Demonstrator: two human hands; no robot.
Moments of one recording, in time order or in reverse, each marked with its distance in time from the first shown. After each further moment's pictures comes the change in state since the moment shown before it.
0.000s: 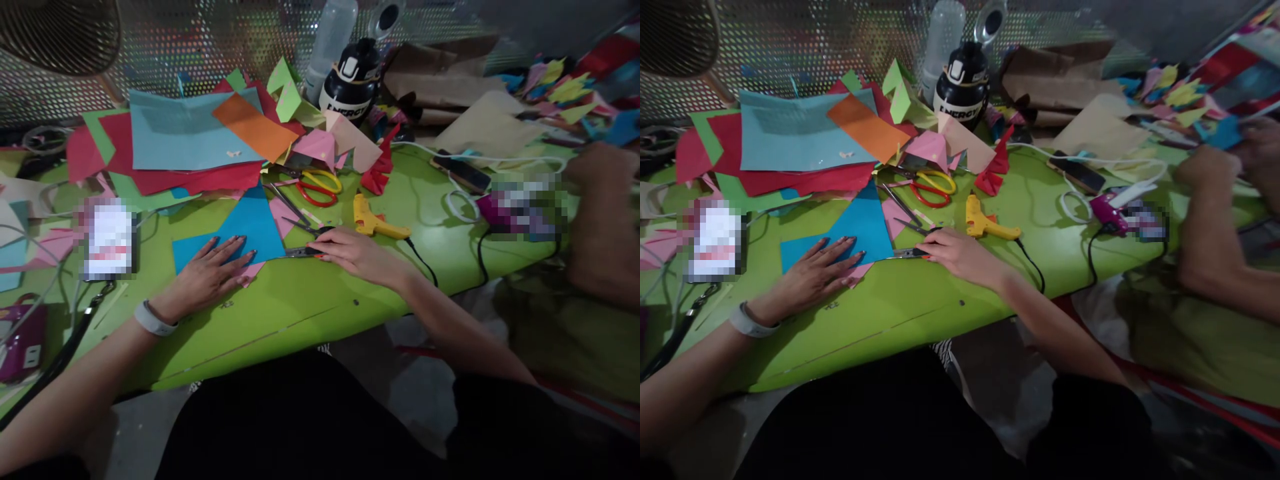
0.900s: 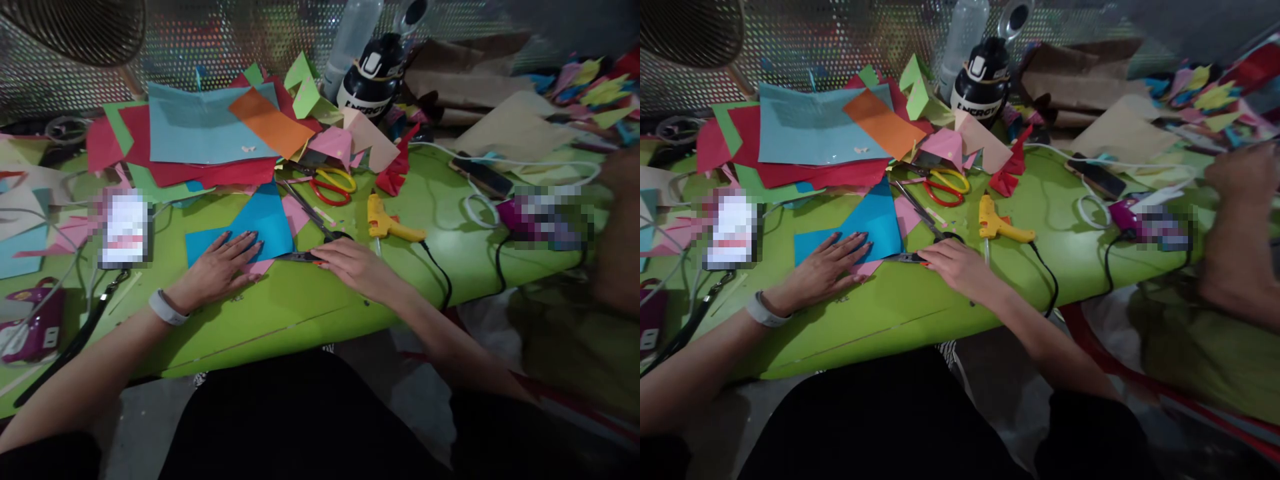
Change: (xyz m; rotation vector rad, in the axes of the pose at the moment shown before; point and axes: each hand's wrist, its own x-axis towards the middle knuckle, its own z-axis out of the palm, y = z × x) left_hand 0.000 0.004 -0.001 -0.054 -0.022 -0.029; right_hand 0.000 -0.029 0.025 -0.020 0.137 0.012
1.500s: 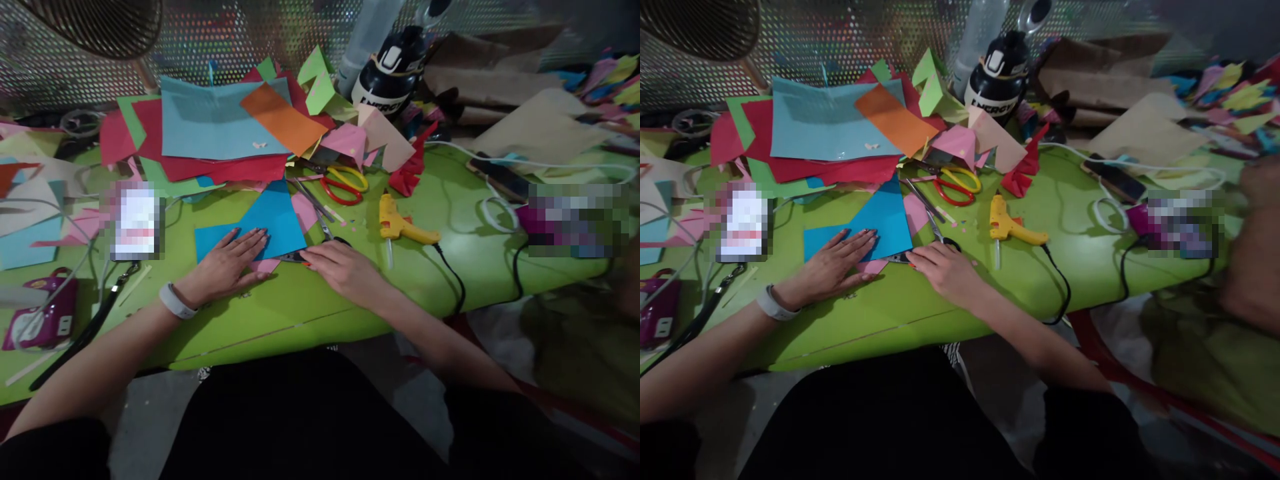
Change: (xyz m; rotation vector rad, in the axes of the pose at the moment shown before) left_hand -0.001 0.000 0.003 -0.020 0.010 -0.007; right_hand 0.017 -0.021 0.016 -0.075 -0.007 -0.042
